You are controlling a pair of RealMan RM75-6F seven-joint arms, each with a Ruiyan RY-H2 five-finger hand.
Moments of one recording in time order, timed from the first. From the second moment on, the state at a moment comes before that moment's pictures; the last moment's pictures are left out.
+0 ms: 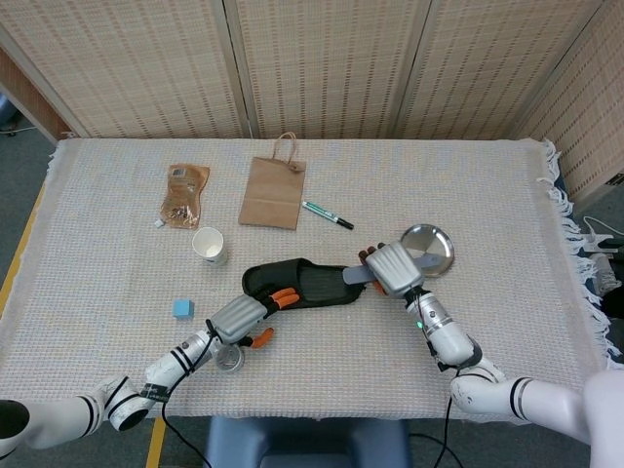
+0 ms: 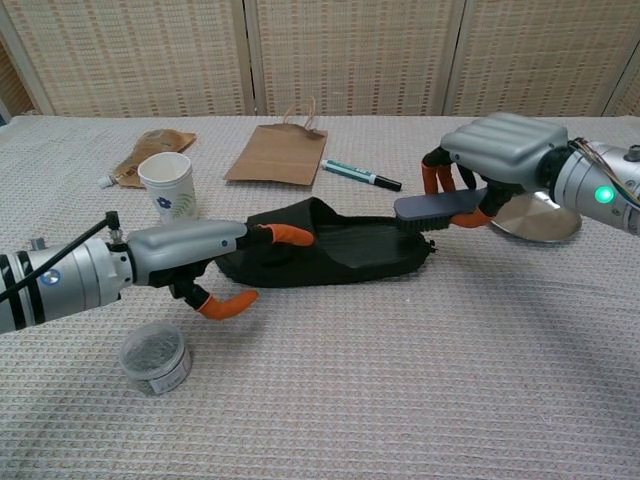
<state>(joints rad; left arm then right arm) -0.79 -1.65 -0.02 -1.20 1.63 0.88 -0.34 0.77 -1.55 0.14 -1.33 -1.21 0.93 -0.52</state>
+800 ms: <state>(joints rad) -0.81 -1.71 0.01 -1.22 1.62 0.92 -0.34 0.83 -1.65 0.14 -1.25 -1.16 0.89 -0.68</state>
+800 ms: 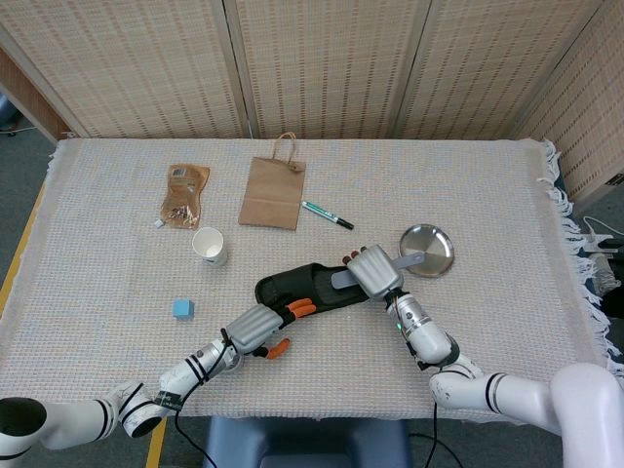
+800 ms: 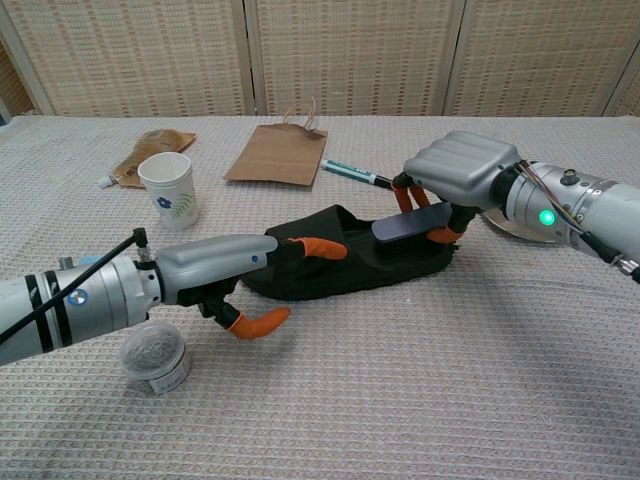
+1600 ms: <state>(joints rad) -0.83 -1.71 0.02 -1.23 1.61 0.91 -0.33 0.83 -1.62 0.11 -1.26 -1.15 0.91 -0.72</state>
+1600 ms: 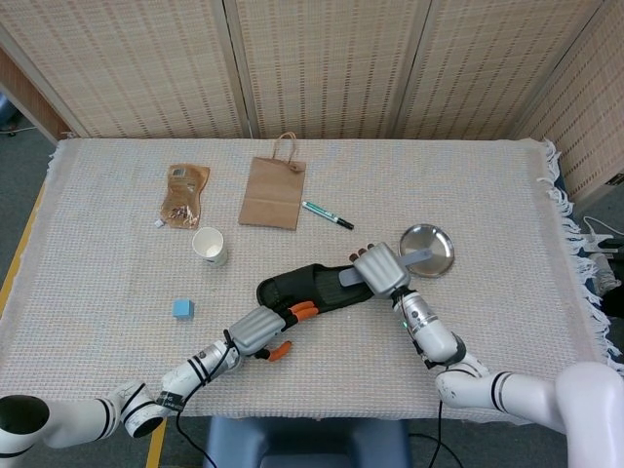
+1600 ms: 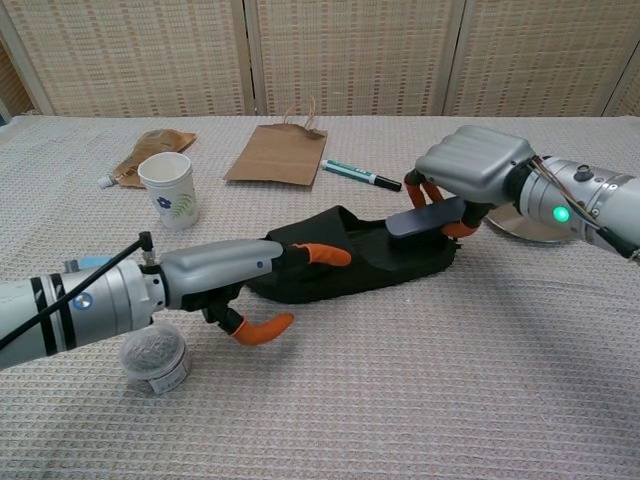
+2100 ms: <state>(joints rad) -0.84 -1.71 0.02 -1.23 1.60 0.92 -0.33 0.86 -1.68 0.11 -1.26 -1.17 0.89 -0.72</state>
